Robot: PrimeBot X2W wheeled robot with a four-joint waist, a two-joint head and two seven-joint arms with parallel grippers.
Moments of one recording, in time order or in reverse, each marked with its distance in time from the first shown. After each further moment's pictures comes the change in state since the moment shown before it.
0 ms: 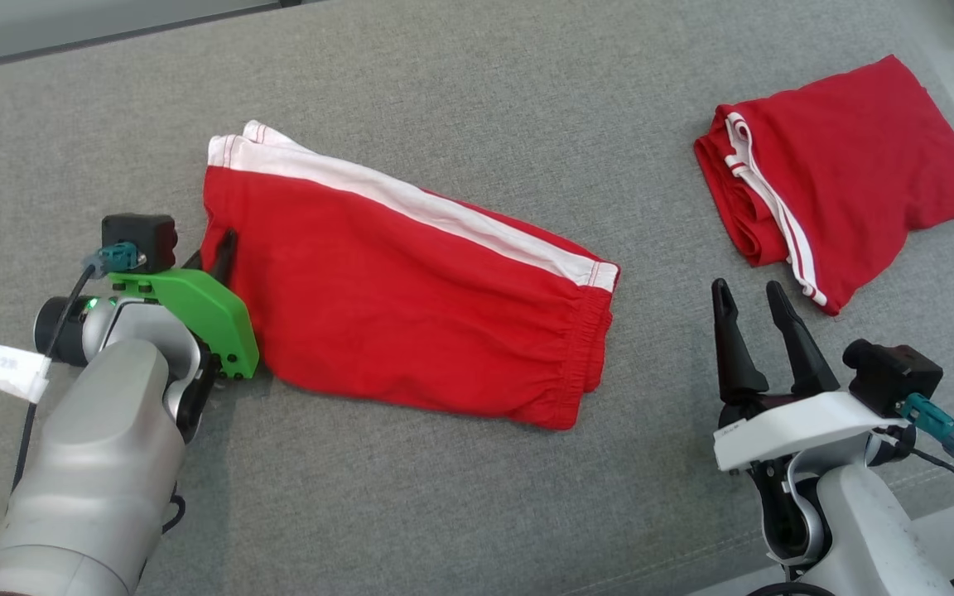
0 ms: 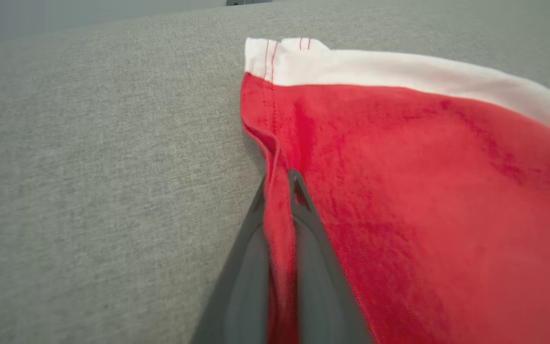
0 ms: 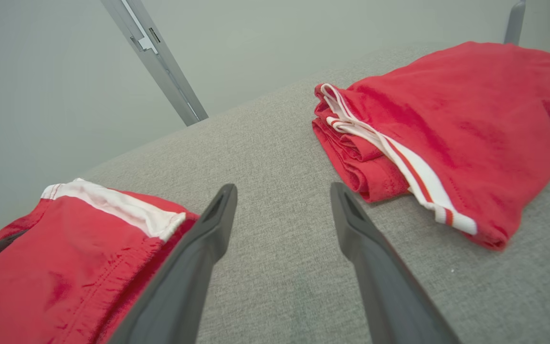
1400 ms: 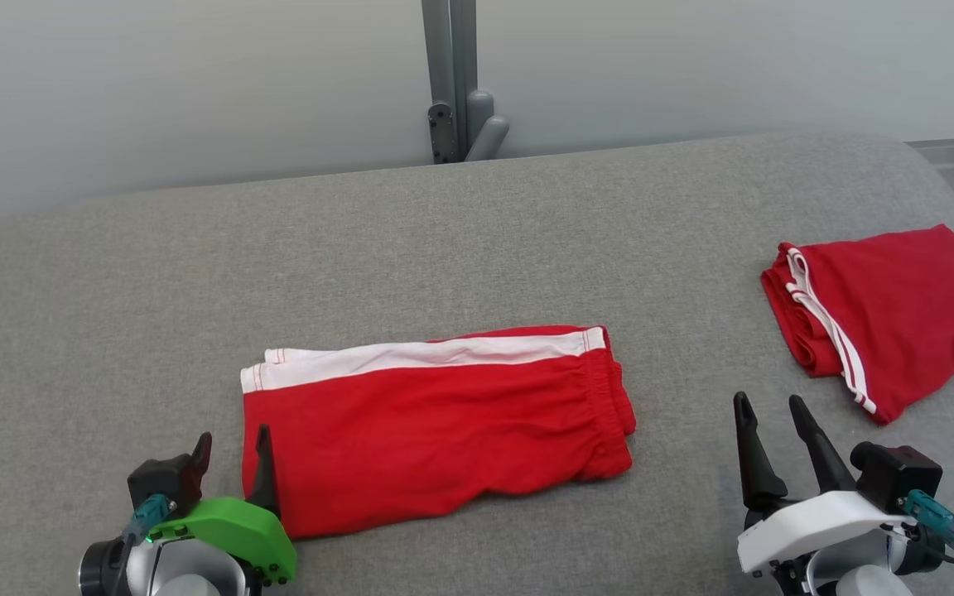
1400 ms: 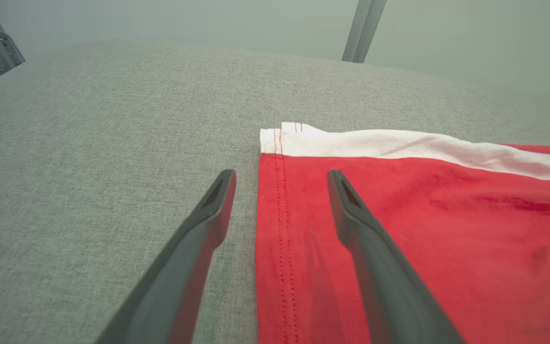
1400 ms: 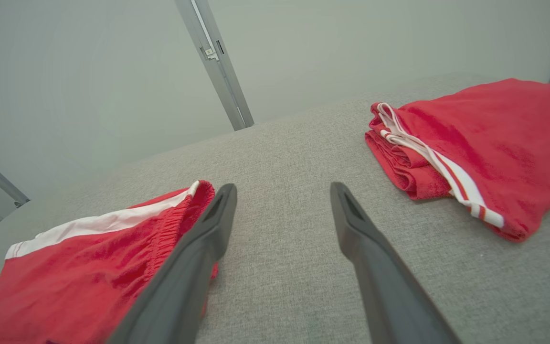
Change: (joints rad) left arm 0.630 -0.089 0.398 -0.436 0.230 0.168 -0.092; right arm 0.191 0.001 -0.055 0.037 -0.091 0.000 0.000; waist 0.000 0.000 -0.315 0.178
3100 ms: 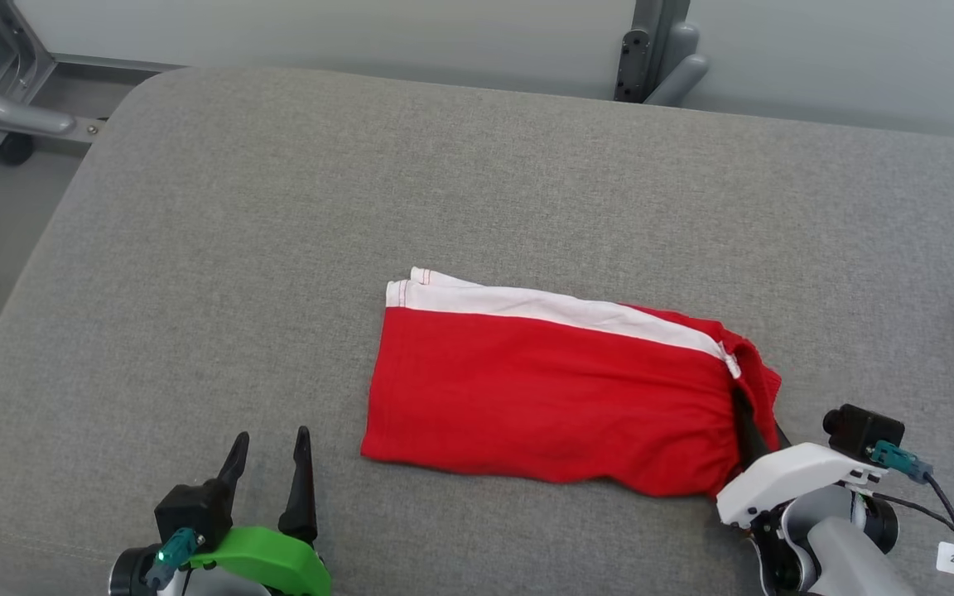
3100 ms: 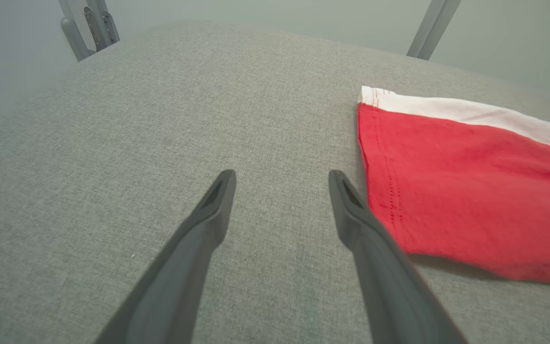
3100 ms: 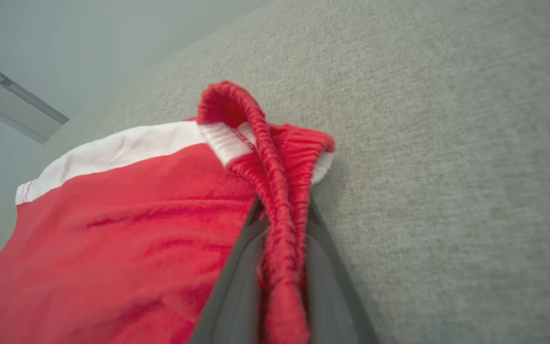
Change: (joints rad) left arm 0.150 -0.090 0.100 -0.239 0.173 -0.076 0.000; right arm -0.258 -0.002 0.050 0.457 0.192 0.000 -0.003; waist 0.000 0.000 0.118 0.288
